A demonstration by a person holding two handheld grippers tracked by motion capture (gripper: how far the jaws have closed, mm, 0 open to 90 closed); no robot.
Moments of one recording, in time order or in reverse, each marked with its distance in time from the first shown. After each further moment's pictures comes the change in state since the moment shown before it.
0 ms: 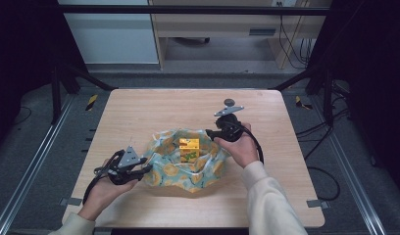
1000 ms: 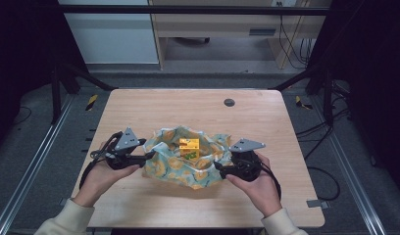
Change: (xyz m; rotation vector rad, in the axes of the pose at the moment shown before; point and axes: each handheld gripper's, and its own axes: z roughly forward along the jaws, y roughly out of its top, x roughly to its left) left arm 0.014 0.050 -0.017 -0.029 0.002 0.030; right arm 0.049 -0.073 -0.078 -0.026 0.016 0.012
